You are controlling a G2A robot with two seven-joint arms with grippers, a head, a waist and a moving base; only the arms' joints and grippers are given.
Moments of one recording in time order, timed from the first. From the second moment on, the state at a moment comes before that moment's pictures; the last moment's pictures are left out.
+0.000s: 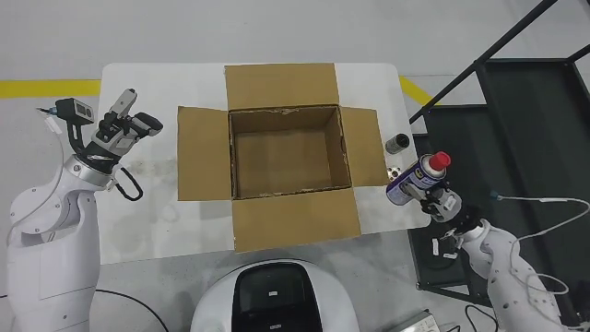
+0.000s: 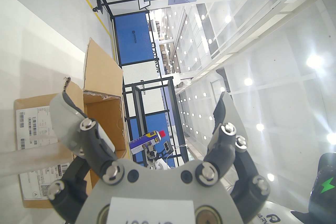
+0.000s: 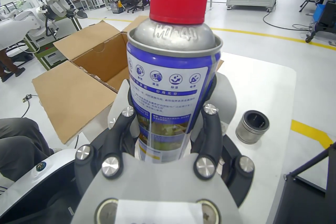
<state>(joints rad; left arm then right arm) 1.28 -1.23 -1.71 -1.56 -0.32 -0.18 -0.82 -1.74 -1.02 1.72 -1.33 -1.38 -0.91 -0.83</state>
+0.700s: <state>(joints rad) 1.28 -1.23 -1.71 -1.56 -0.32 -0.18 -0.82 -1.47 -1.07 1.44 -0.71 -1.57 -0.56 -1.26</state>
